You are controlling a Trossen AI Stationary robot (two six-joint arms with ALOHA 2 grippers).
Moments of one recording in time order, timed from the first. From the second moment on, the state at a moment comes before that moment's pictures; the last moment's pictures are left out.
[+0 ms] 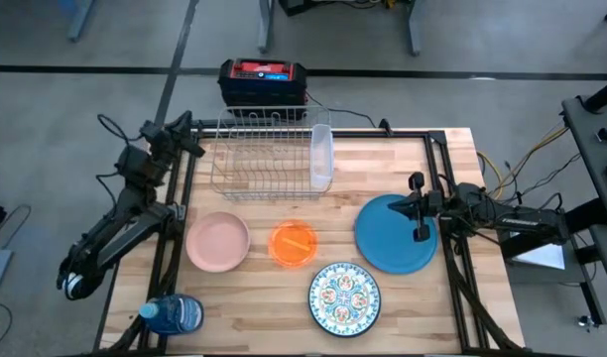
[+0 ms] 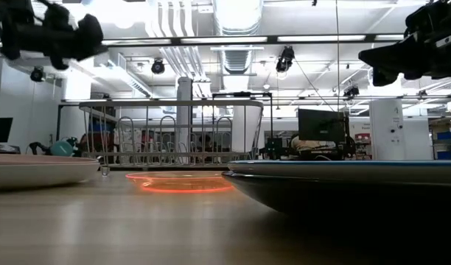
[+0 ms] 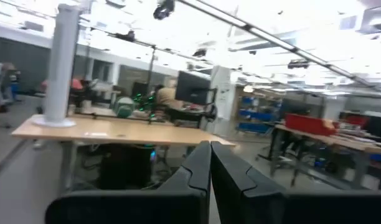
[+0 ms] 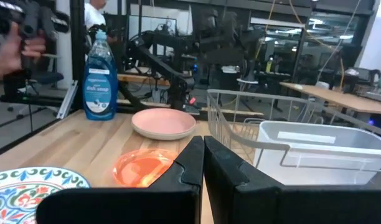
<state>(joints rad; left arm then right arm) 1.06 0.41 0.32 0.39 0.02 -0.17 -0.14 0.06 0.01 0.11 -0.14 -0.11</state>
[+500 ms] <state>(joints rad) 1.05 0.50 0.74 0.04 0.27 -0.36 -0.14 0.06 0.01 0.11 -0.02 -0.17</state>
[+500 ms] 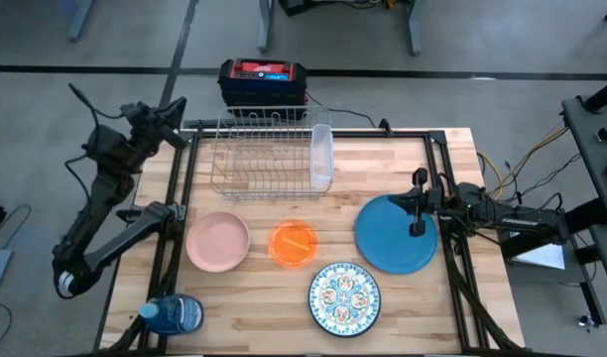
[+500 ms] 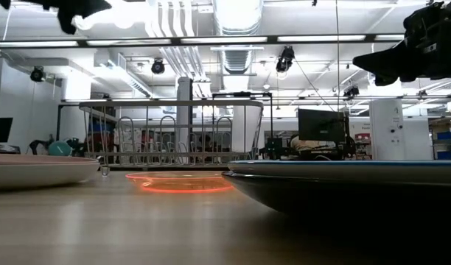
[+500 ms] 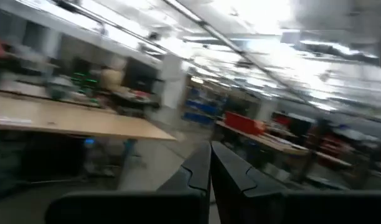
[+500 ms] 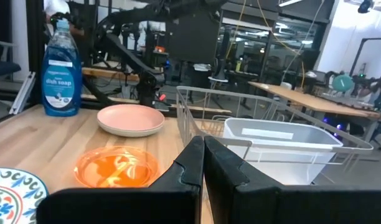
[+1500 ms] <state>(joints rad) 0.84 0.74 0.89 0.06 0.62 -0.12 -0.14 0.07 0.07 0.09 0.21 -0.04</state>
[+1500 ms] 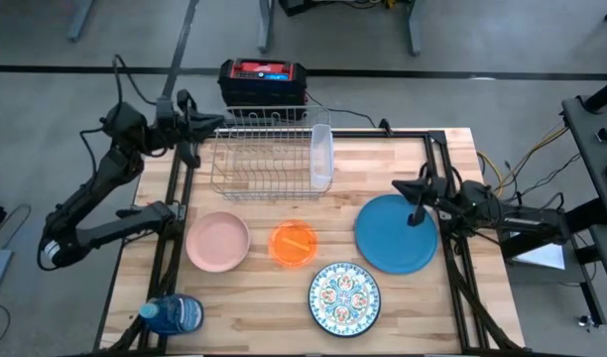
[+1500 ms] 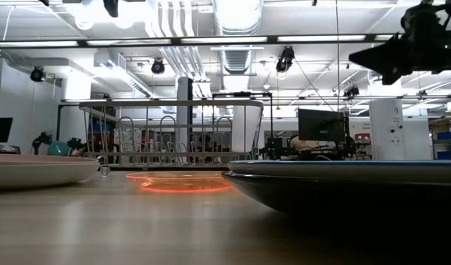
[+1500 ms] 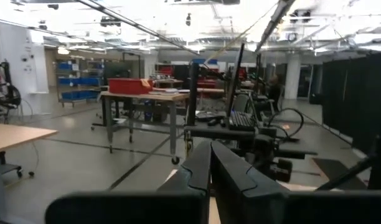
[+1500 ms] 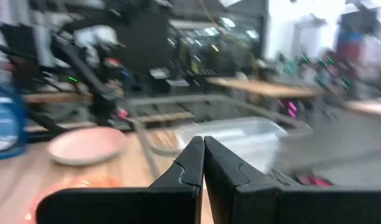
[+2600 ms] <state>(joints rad) 0.85 0.98 0.93 0.08 0.61 -0.03 -0.25 0.81 0.57 -0.73 0.22 0.39</state>
